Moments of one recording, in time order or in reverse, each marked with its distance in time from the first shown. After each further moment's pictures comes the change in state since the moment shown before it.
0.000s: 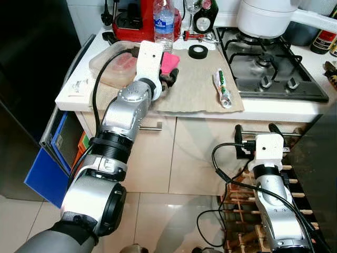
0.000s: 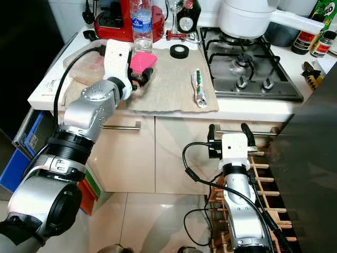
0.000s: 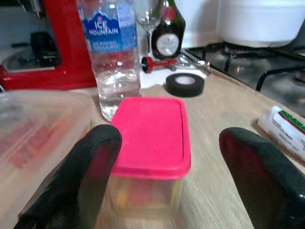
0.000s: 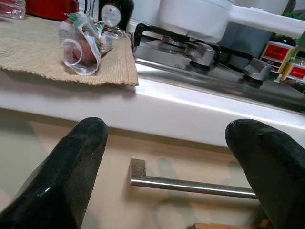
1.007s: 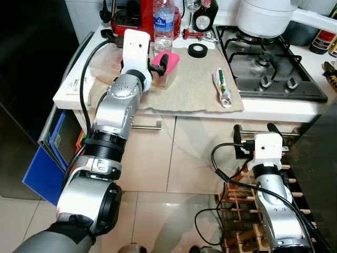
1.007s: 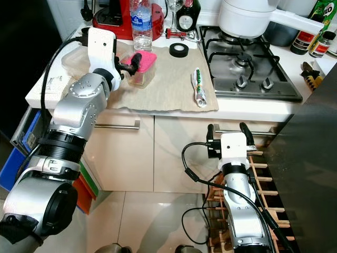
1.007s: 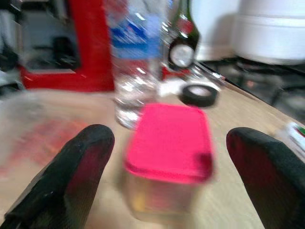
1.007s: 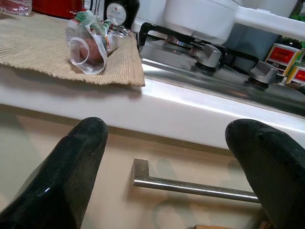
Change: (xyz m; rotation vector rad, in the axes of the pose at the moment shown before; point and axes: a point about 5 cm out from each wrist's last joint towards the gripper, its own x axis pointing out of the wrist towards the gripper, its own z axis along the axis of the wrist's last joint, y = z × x) left arm -0.004 0.006 -0.003 -0.047 -0.037 0.032; right arm 0.001 0.001 0.001 -0.003 -0.003 0.020
